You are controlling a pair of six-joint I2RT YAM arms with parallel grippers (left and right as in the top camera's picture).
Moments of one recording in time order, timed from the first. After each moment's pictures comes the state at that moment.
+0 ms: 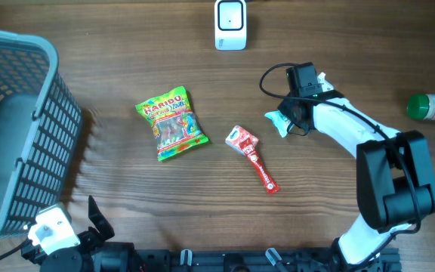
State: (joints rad) left arm -0.06 0.01 0.73 -1.23 -0.49 -0.21; right arm 0.25 1.87 1.07 -0.43 0.15 0.90
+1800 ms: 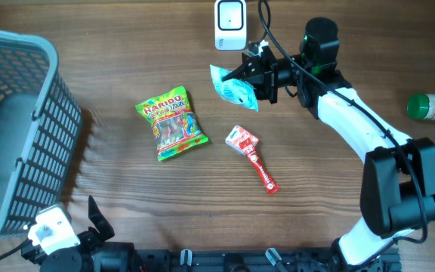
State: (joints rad) left arm -0.06 0.01 0.73 -1.23 -0.49 -0.21; right arm 0.25 1.82 1.19 0.45 -1.56 1.81
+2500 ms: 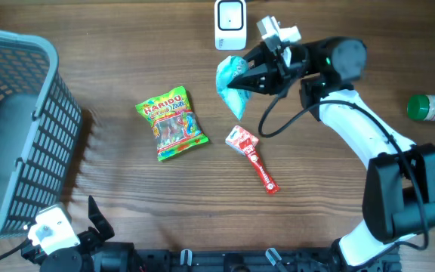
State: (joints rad) left arm -0.06 0.01 0.73 -1.23 -0.49 -0.21; right arm 0.25 1.79 1.18 1.08 -1.55 0.57
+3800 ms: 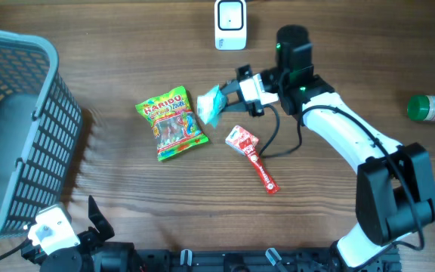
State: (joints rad) left arm -0.06 0.01 0.73 -1.23 -0.49 -0.21; right arm 0.37 1.80 1.20 0.11 -1.56 -0.90
